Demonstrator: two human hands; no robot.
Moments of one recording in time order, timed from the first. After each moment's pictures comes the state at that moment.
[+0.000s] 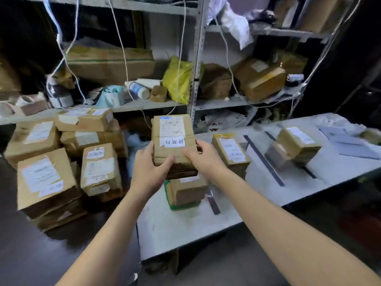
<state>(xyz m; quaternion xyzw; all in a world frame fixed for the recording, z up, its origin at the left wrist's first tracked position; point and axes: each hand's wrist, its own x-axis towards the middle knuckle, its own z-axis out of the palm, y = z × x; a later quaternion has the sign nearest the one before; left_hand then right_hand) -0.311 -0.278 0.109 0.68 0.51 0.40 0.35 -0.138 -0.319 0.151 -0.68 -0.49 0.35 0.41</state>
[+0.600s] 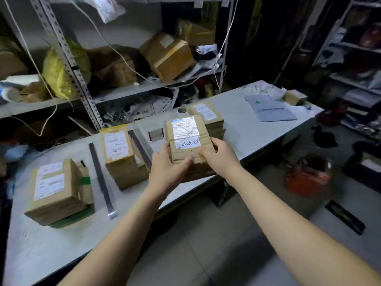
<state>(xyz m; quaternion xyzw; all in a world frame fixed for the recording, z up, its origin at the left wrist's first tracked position) 0.130 -0.425 0.073 0.70 0.42 0.32 0.47 0.283 -0.512 0.114 -0.79 -0.37 0.26 0.41</state>
